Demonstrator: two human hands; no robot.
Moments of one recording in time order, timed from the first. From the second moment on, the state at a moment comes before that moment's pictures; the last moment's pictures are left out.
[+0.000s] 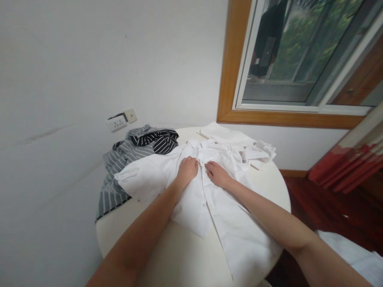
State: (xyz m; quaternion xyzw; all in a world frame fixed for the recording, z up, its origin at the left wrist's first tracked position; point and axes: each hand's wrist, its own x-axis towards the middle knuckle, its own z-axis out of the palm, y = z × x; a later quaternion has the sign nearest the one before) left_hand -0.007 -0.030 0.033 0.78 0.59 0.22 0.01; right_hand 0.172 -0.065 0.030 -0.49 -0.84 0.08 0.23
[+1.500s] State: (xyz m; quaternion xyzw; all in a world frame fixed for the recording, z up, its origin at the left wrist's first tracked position) left_hand 0.005 -0.080 0.054 0.76 0.63 0.17 -0.03; right_hand 0.155 -0.063 0.048 -0.53 -0.76 0.22 0.30
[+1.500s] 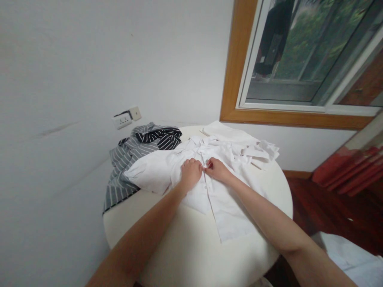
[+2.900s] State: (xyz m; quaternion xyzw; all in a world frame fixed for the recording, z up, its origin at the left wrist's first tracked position) left_hand 0.001 -0.081 0.048 0.79 0.57 0.22 0.00; right_hand 0.167 -0.061 0.043 -0.48 -0.57 0.47 0.48
